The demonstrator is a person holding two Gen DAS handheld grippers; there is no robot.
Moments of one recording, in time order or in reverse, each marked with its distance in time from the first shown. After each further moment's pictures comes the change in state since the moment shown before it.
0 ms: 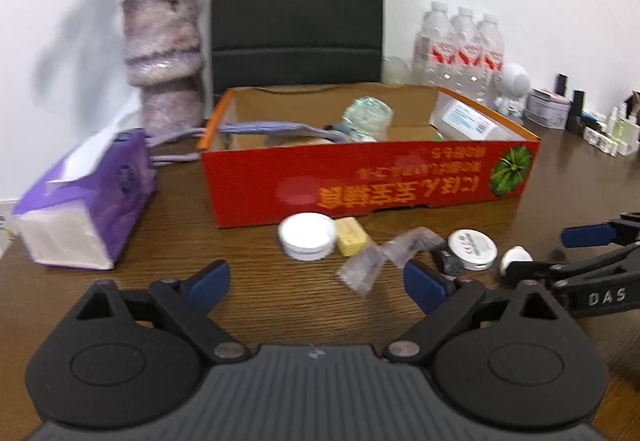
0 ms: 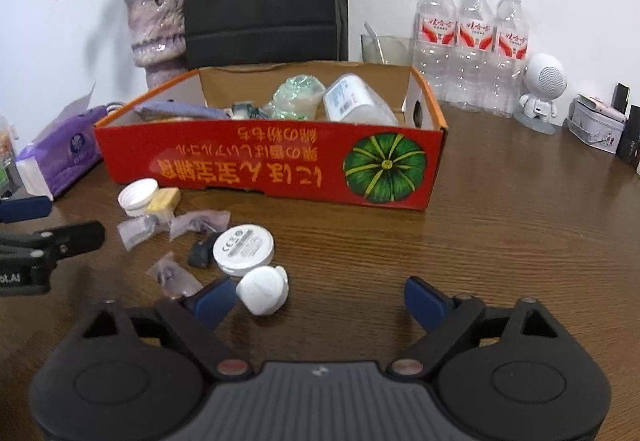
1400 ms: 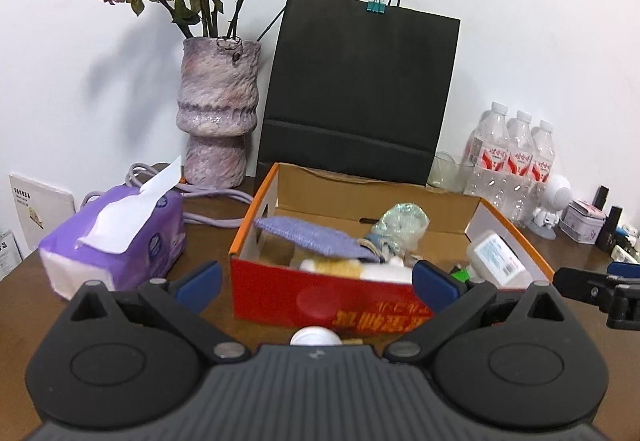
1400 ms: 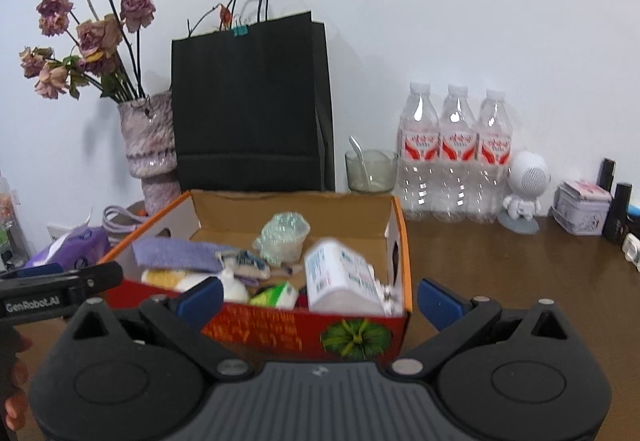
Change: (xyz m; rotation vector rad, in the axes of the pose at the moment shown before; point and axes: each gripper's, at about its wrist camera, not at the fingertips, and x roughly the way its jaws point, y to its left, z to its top) left arm -0.017 0.007 0.058 -0.235 -0.155 0.115; right arm -0.038 -0.022 0.080 0.030 -0.216 -0.005
